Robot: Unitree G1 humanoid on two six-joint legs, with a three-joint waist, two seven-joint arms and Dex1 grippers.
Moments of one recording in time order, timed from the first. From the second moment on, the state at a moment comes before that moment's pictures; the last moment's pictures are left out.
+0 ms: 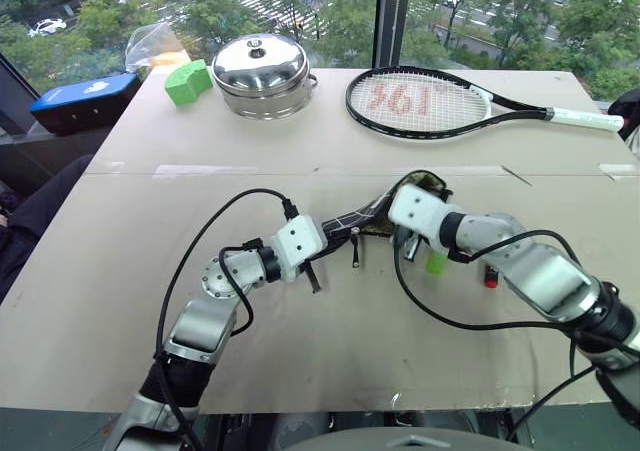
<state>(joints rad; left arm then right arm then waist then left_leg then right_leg) -0.20 0.50 -0.17 -0.14 -0.09 0.02 -0.81 -0.65 -0.75 0.71 -0.29 -0.04 0.51 0.53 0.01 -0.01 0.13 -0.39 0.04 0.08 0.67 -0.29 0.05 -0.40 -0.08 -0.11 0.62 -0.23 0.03</state>
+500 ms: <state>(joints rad) -0.25 0.51 -0.15 -0.08 -0.08 0.06 -0.79 -0.41 -0.66 0.27 -0.52 0.05 0.71 0.68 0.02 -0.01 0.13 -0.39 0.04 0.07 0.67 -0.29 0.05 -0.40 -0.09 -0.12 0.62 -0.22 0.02</state>
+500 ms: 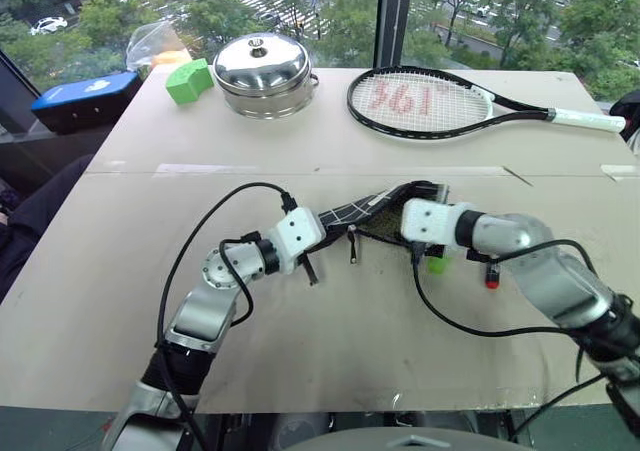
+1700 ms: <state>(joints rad) -0.27 0.52 -0.13 -0.11 -0.08 0.18 -0.78 -0.30 -0.73 0.15 -0.78 0.18 1.17 0.52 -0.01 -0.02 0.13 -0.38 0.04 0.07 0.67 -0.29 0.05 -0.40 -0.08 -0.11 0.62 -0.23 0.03</state>
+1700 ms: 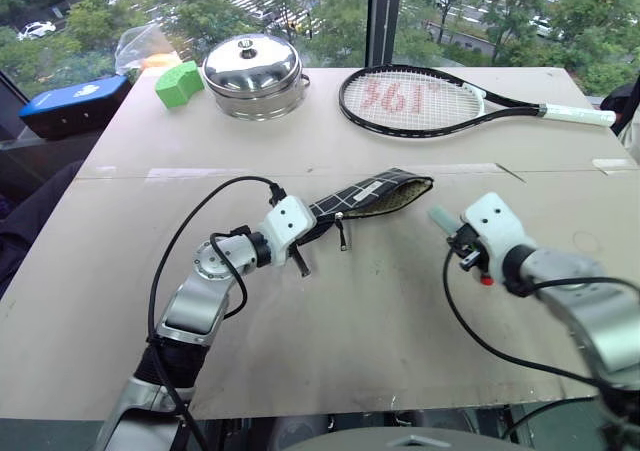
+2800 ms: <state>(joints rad) -0.30 0.46 -0.20 -0.12 -0.08 0.16 -0.76 -0.47 -0.64 -0.13 -0.67 0.26 1.36 0.95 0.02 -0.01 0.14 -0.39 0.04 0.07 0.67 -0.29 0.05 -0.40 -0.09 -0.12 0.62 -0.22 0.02</state>
